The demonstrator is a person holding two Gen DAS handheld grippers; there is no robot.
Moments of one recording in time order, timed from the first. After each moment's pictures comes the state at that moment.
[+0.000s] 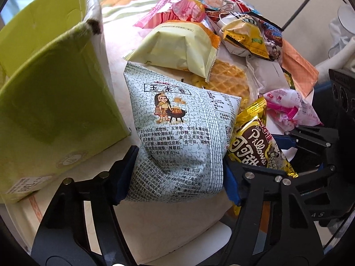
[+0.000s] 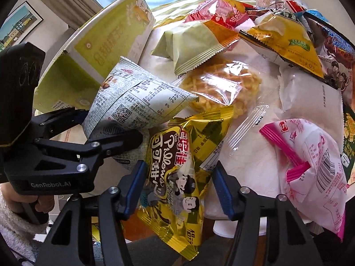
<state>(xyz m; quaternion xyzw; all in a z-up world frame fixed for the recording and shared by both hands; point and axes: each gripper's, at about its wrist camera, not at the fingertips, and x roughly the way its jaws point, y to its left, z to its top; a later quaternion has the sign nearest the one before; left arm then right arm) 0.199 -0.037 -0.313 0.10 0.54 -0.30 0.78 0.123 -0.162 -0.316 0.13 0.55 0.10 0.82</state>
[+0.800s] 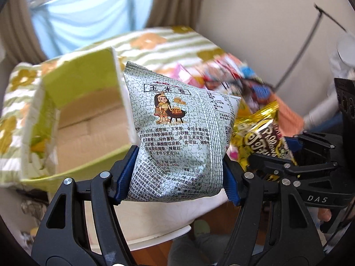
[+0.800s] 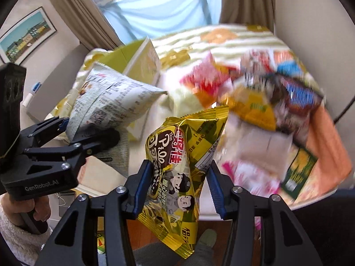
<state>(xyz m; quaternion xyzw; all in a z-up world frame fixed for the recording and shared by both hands) 0.167 -0.041 -0.161 0.07 0.44 -0.21 0.87 0.107 -0.211 -0.219 0.11 0.47 0.11 0.87</state>
